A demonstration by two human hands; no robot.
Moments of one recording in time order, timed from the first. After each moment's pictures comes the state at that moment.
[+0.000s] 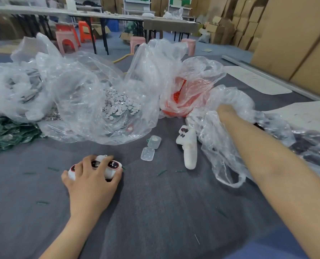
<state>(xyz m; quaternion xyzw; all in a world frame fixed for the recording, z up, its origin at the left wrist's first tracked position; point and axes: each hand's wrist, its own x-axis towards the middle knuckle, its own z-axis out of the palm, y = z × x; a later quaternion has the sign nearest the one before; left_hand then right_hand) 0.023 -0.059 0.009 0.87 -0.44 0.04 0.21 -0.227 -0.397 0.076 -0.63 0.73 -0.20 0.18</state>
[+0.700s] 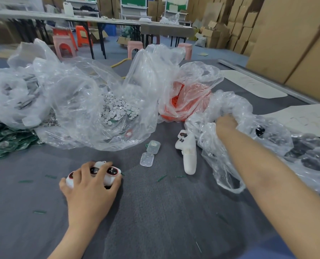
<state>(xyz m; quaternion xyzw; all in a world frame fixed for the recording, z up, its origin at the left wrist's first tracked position) 0.023 -0.057 0.009 0.87 -0.44 0.04 0.20 -0.226 -0.367 0.069 -0.64 0.75 -0.11 0.08</state>
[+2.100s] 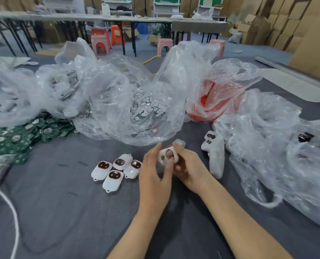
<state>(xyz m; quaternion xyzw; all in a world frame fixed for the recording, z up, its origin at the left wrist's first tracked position) -0.047 -0.092 0.018 0.67 -0.42 -0.09 0.61 -0.116 -0.182 0.039 -0.42 0.32 -0.27 0.80</state>
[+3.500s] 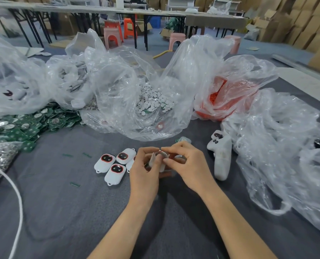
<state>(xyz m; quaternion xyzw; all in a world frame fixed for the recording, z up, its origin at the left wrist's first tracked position) -0.031 -0.092 0.012 0.55 -0.25 -0.29 0.75 -0.122 -0.172 0.041 -0.79 0.29 -0.32 0.43</state>
